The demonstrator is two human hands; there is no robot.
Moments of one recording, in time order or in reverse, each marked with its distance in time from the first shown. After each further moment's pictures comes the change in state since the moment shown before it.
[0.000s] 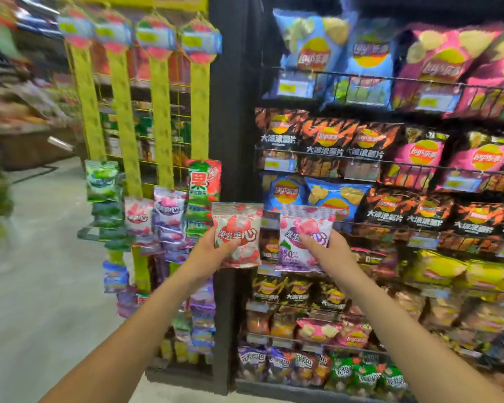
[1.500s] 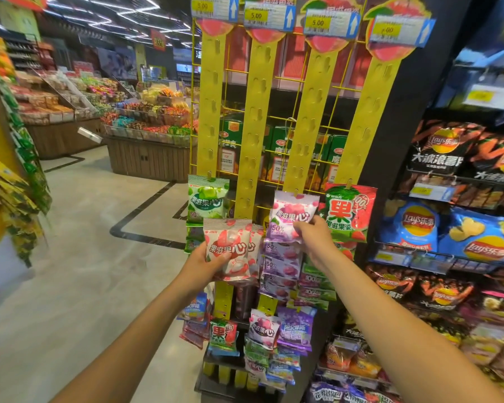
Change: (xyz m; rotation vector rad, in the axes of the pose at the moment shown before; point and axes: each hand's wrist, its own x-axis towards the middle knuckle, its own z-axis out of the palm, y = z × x) left_hand 0.095 -0.062 -0.366 -0.011 0.117 -0.099; right_hand 0.195 -0.033 0.396 0.115 0.098 0.295
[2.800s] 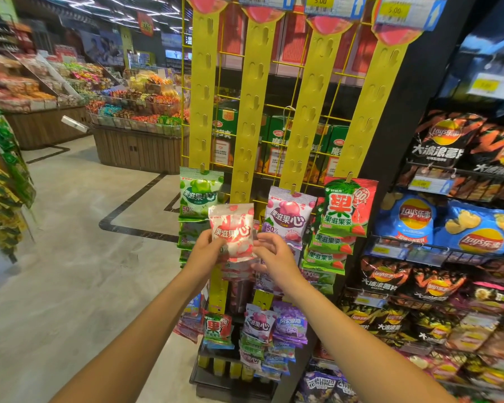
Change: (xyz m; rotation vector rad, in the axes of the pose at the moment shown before) left_hand 0.041 -0.008 0.020 -0.069 0.148 -0.100; right_hand -0.050 0.051 0.049 -0.011 -0.282 -0.042
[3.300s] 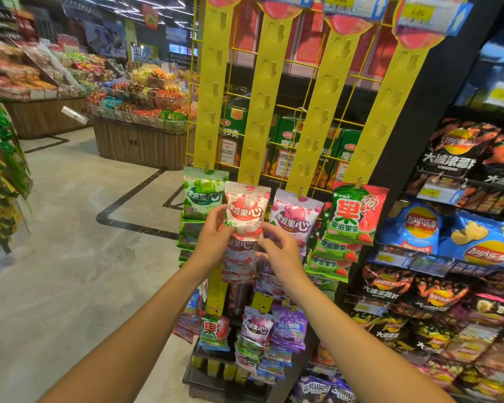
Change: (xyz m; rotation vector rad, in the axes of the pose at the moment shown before) left_hand 0.017 0.025 0.007 0.030 -0.033 0.186; right_hand 0.019 -0.007 0.003 -0.020 0.078 -0.136
